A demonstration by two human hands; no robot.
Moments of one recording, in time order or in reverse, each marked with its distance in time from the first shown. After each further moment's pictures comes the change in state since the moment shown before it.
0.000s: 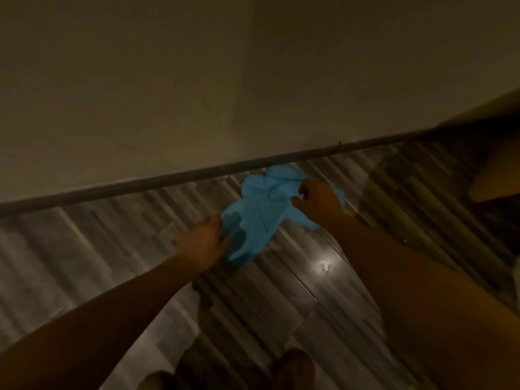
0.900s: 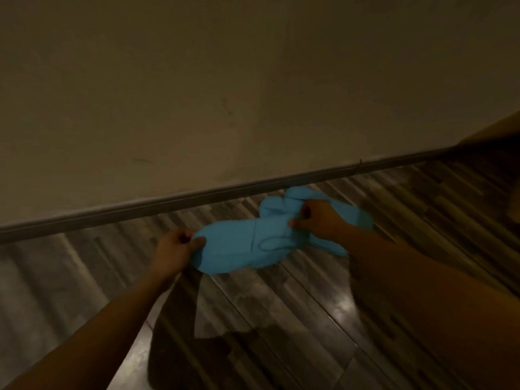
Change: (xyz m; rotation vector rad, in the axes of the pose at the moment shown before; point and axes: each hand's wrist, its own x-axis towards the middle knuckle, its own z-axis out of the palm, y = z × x) left_hand 0.043 -0.110 -0.001 -0.761 0.249 -0.262; right_hand 0.038 -0.008 0.058 0.054 -0.156 -0.035
